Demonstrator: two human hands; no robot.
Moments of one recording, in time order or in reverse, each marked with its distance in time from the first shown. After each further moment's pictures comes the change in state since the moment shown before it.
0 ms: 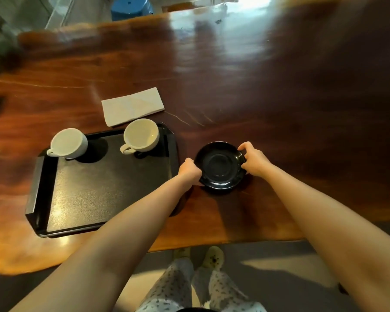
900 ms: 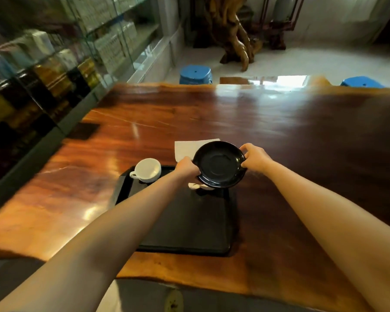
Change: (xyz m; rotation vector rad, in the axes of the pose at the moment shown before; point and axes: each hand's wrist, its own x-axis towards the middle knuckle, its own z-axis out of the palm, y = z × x) left_hand -0.049 0.012 -0.229 -0.036 0.239 0.264; right_hand -0.016 -0.243 -0.010 -0.035 0.091 -0.307
